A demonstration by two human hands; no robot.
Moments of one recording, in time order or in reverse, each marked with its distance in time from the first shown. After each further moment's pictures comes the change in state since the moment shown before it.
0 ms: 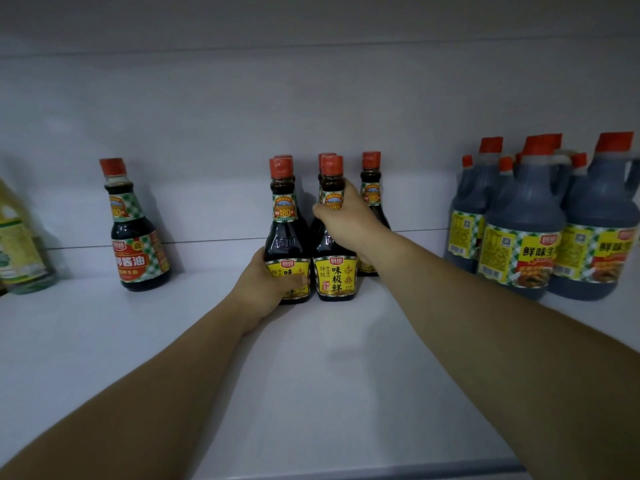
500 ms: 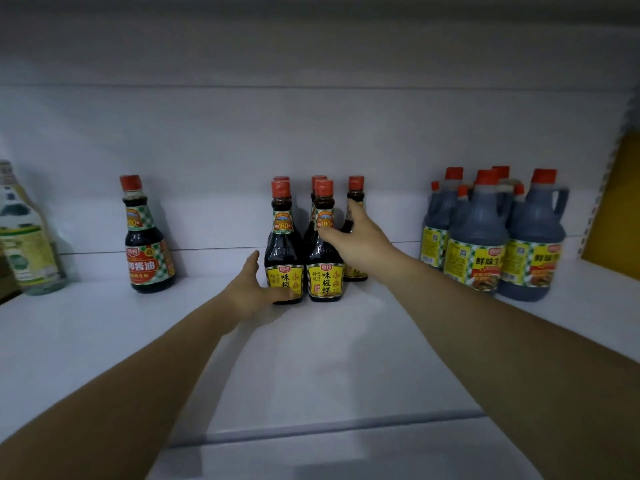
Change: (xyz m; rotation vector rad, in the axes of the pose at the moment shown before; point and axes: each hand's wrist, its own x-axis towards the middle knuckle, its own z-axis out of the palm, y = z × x) left_hand -0.037 0.035 -0.021 0.204 -0.061 -0.198; right_hand -0.057 -0.022 -0.027 -0.133 -0.009 0.070
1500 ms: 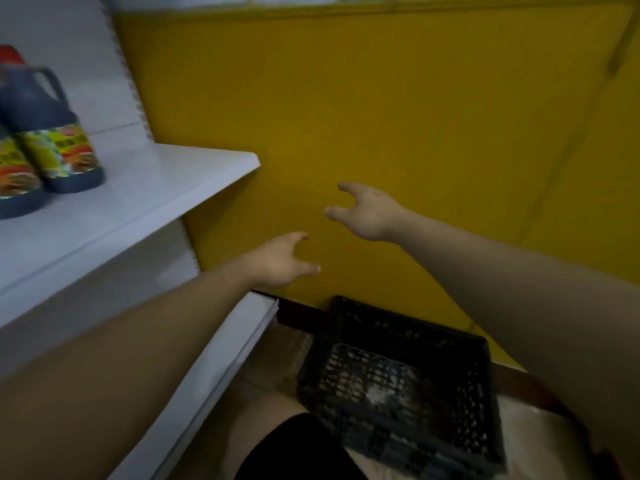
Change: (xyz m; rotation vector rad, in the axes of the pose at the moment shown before) left_hand -0.314 0.135 0.396 0.555 -1.168 0.738; right_hand -0.489 0.070 -0.280 -0.690 0.577 0.850
